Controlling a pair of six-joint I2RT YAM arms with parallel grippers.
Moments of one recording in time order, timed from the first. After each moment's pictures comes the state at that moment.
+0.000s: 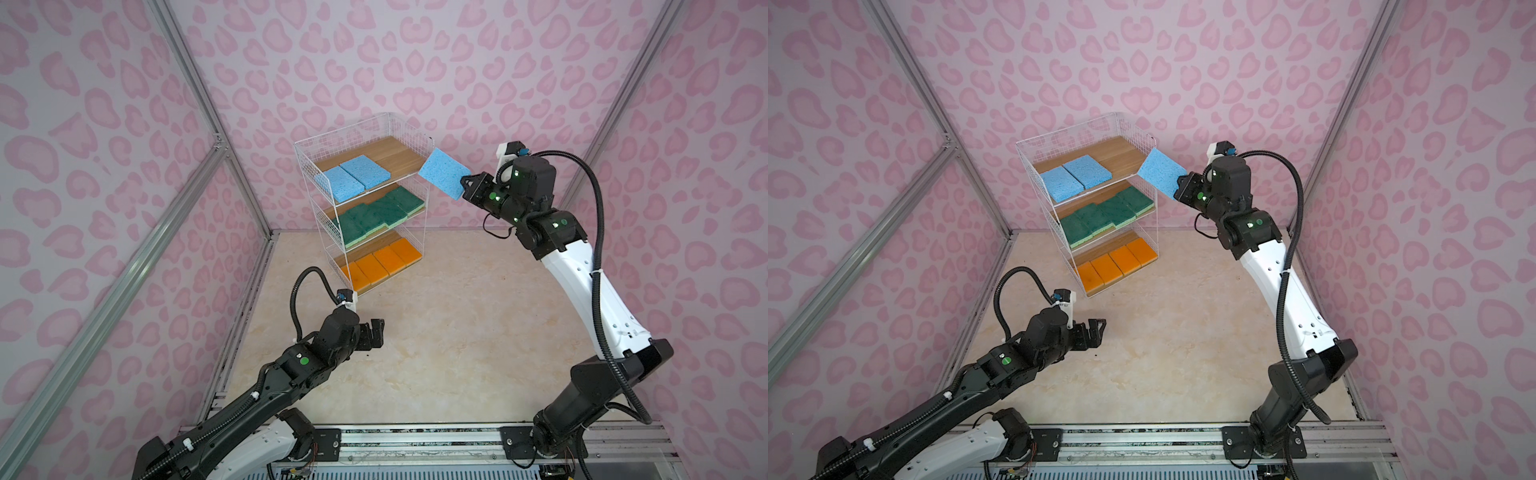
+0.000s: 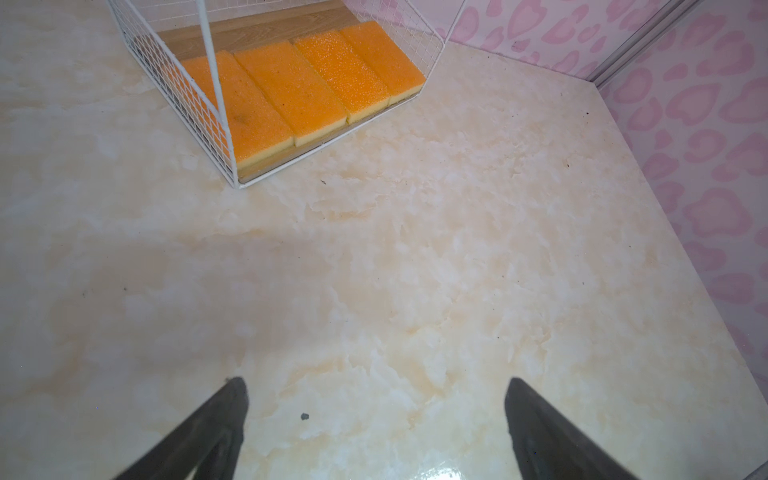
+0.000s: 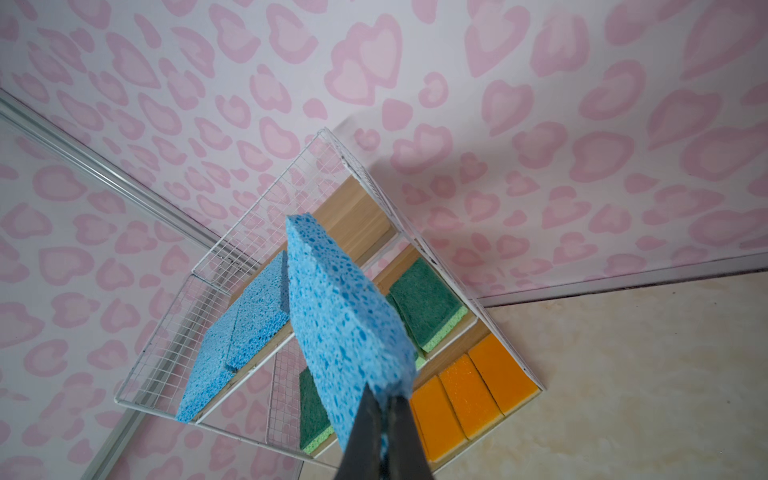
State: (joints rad) left arm -0.72 0.89 0.65 -0.41 -0.22 -0.60; right arm 0.42 1.71 2.07 -0.53 -0.06 0.69
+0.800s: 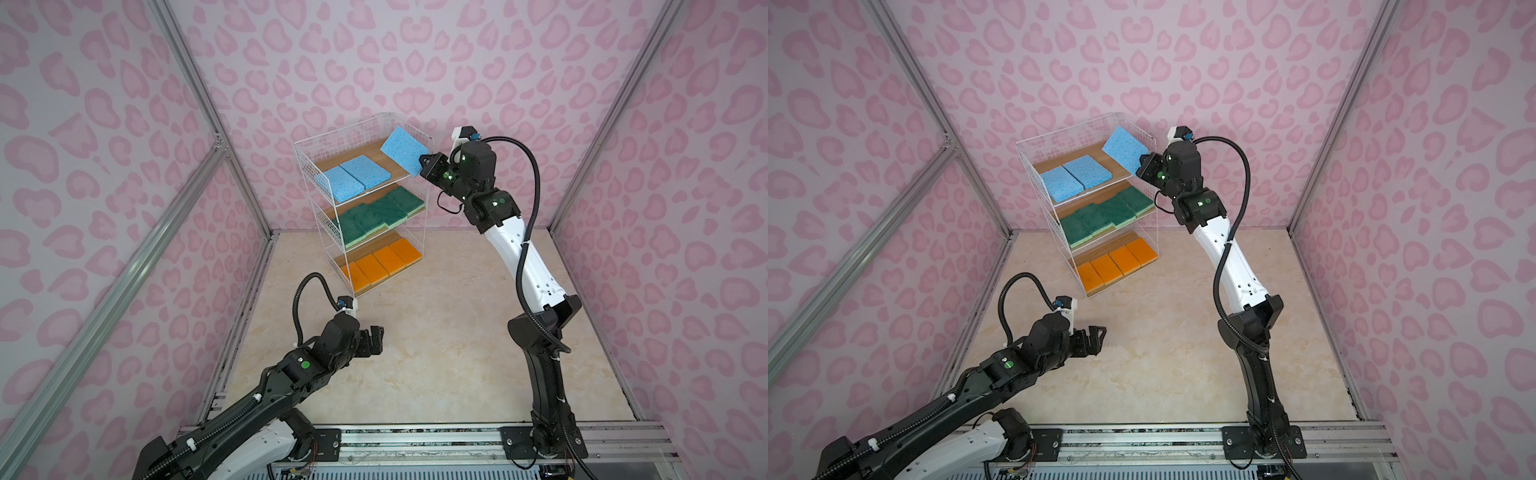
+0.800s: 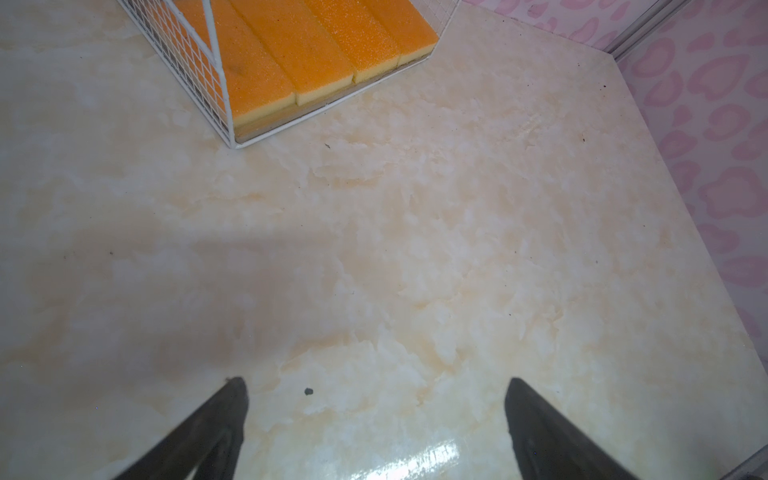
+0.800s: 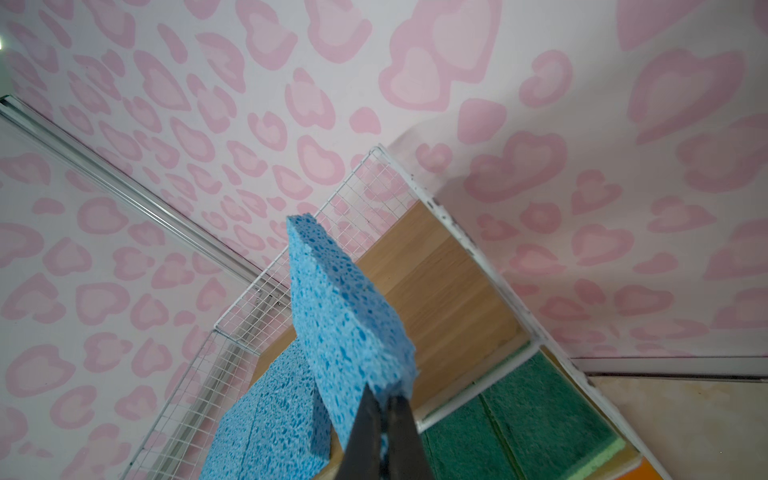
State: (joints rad) left arm -0.72 0.88 0.59 -0.40 -0.19 -0.63; right arm 0.49 2.22 2.66 -0.49 -0.06 0.77
